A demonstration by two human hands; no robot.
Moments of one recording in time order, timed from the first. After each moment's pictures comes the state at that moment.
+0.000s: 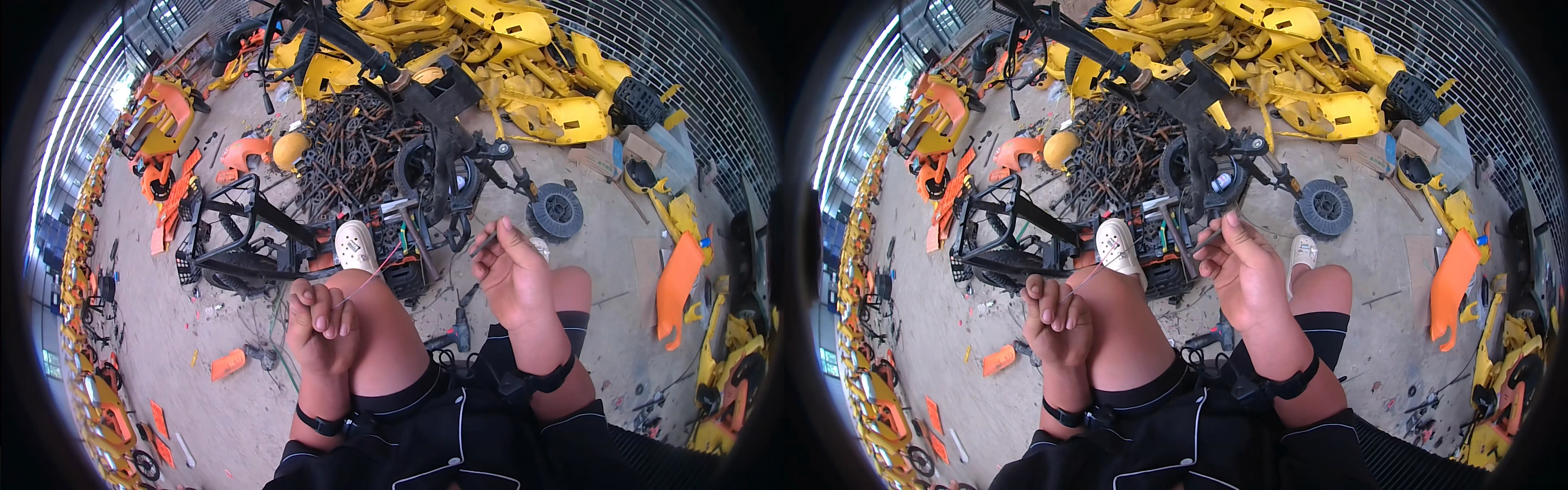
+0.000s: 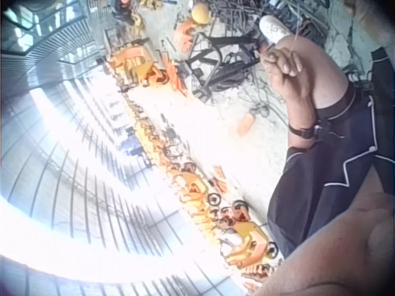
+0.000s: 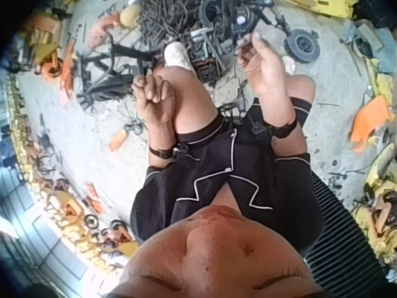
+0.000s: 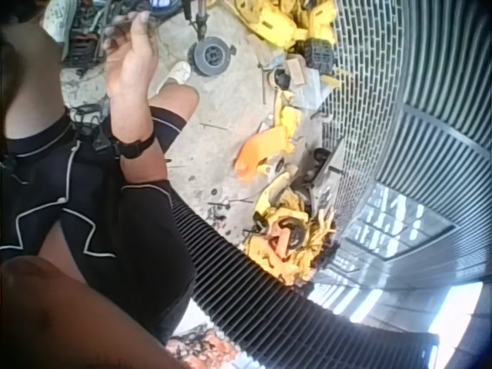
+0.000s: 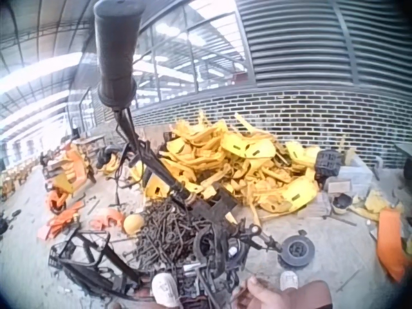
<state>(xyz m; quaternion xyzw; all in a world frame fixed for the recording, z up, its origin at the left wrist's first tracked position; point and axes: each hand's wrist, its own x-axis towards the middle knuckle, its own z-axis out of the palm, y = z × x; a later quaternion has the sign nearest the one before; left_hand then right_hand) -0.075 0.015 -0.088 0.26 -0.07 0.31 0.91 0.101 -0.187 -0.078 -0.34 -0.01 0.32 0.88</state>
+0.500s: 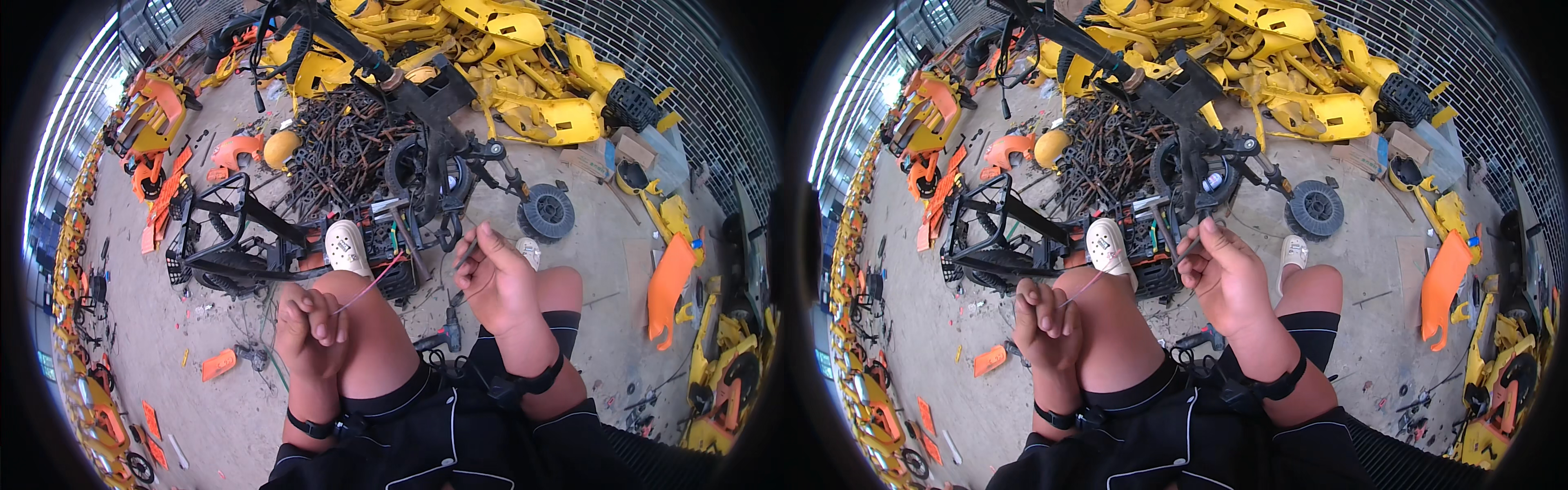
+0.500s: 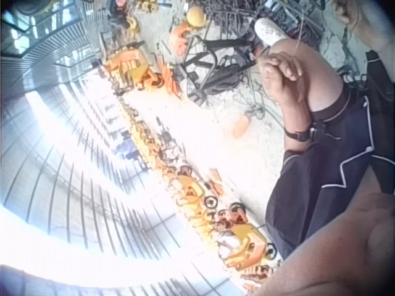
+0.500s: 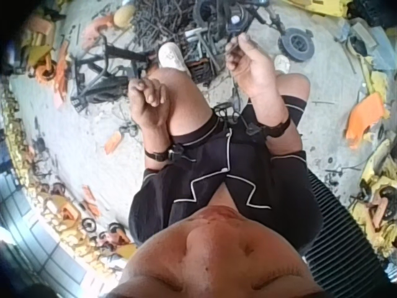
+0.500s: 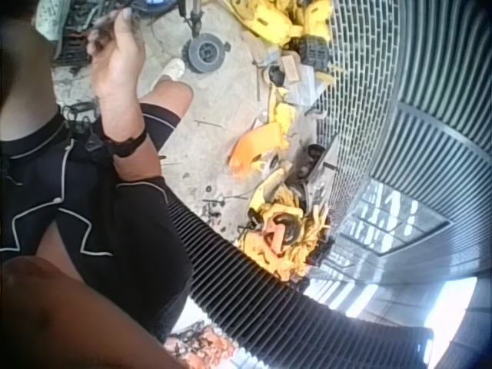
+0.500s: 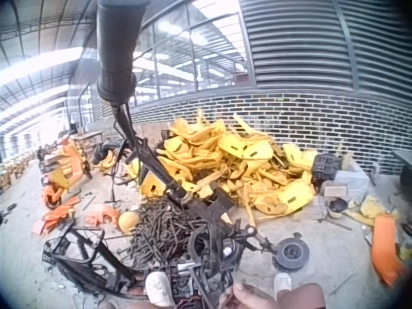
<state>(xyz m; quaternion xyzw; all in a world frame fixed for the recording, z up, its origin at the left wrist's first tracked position) -0.077 0.015 -0.080 0.36 -0.07 0.30 0.88 0.096 -0.182 -0.074 -0.34 -0.01 0.36 0.87</state>
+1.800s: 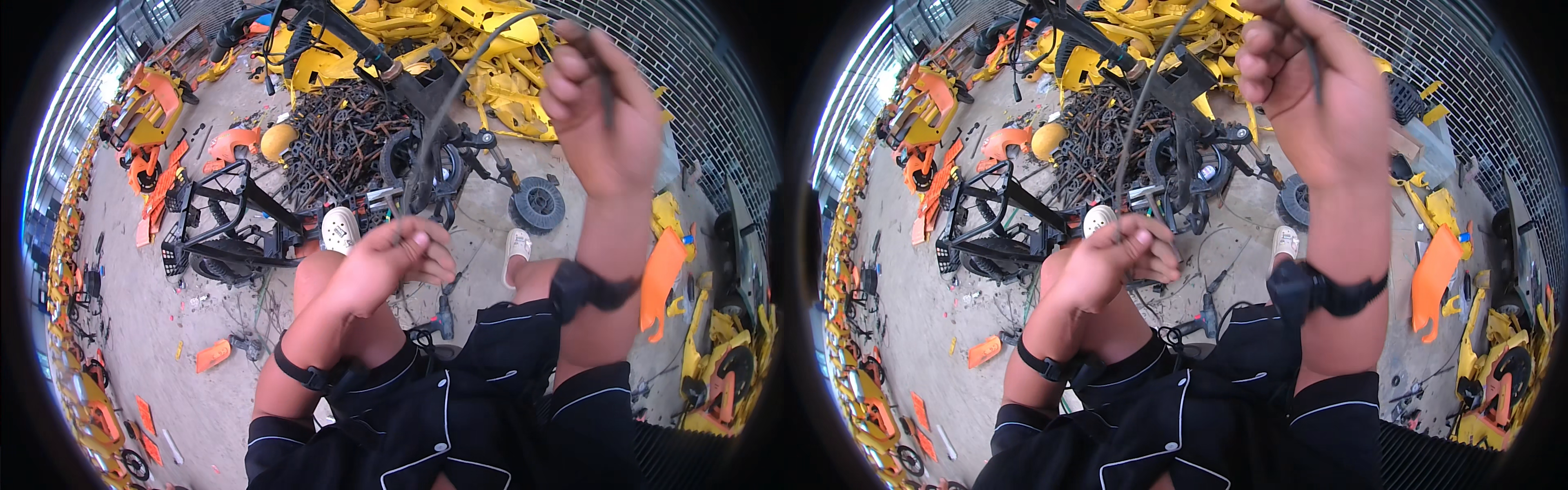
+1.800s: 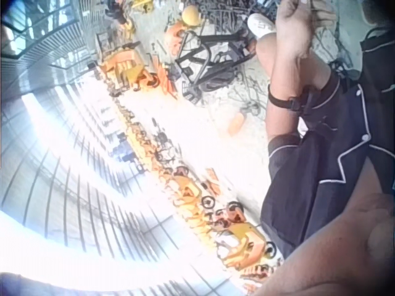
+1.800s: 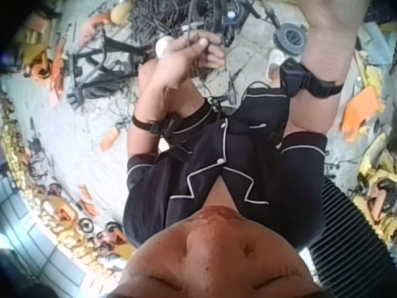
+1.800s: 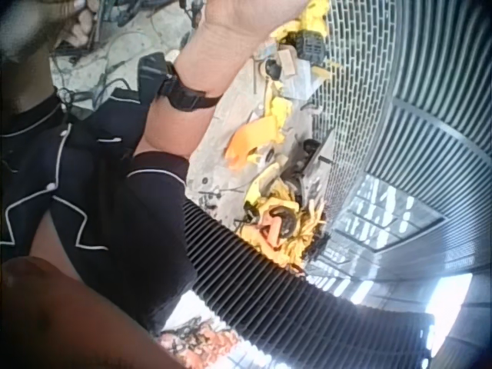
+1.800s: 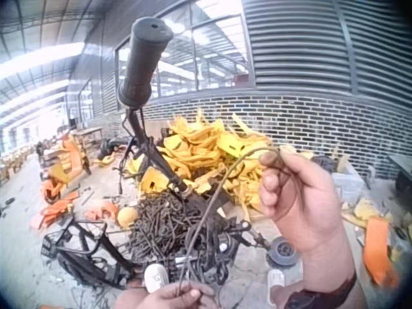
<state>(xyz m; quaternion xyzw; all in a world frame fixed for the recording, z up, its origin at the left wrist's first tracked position) -0.014 -0.007 -0.039 0.53 0.04 -0.09 0.84 0.179 -0.210 0.101 -0.34 -0.42 0.22 0.82</state>
